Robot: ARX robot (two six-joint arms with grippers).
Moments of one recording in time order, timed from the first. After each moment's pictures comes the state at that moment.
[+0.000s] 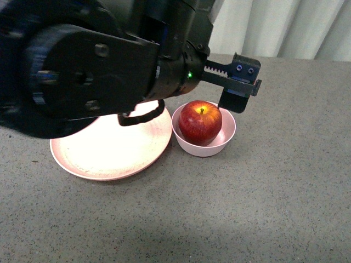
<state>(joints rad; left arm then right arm) -0.60 1.97 0.97 0.57 -0.17 -0.03 0.00 0.00 0.01 0.00 0.00 0.00</state>
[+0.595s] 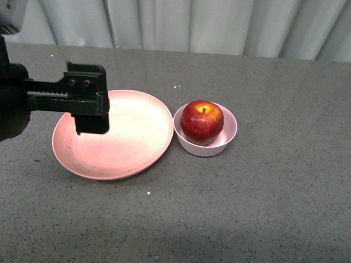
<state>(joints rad) -0.41 1.59 0.41 0.82 -0.33 -0.11 0.00 0.00 0.01 0.00 0.00 0.00</state>
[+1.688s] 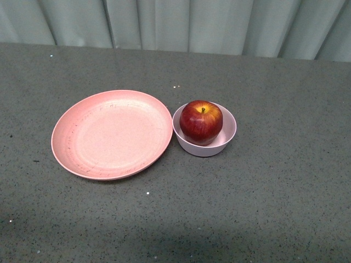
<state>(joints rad) -0.01 0.68 0.02 0.66 -0.01 -0.01 0.00 0.00 0.01 0.00 0.00 0.00</state>
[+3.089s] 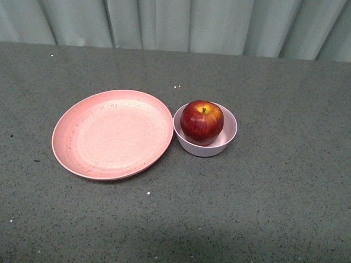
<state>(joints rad) 0.00 0.01 0.02 0.00 0.00 0.00 0.00 0.00 0.01 0.00 0.00 0.00</state>
